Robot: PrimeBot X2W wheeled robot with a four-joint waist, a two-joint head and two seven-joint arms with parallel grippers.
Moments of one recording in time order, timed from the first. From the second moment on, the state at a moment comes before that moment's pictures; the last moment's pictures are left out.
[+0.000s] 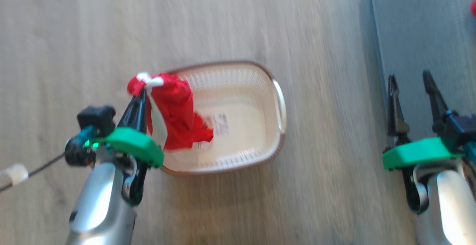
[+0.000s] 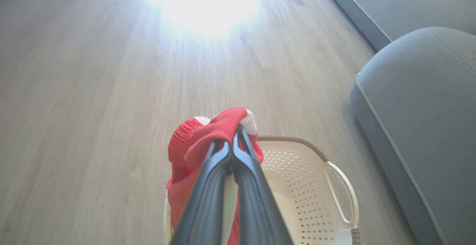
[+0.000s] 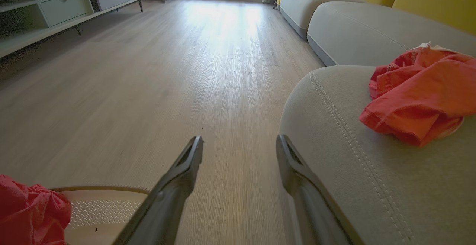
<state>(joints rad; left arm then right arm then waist) -0.41 0.05 -0.12 0.54 -0.32 -0.06 -0.25 -0.21 -0.05 -0.13 0.15 0.03 0.13 -0.26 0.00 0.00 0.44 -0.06</state>
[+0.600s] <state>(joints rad) -0.12 0.09 -0.06 0.41 -0.28 -0.05 -0.25 0.00 -0.06 -0.12 0.25 0.03 0.13 -0.26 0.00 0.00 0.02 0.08</state>
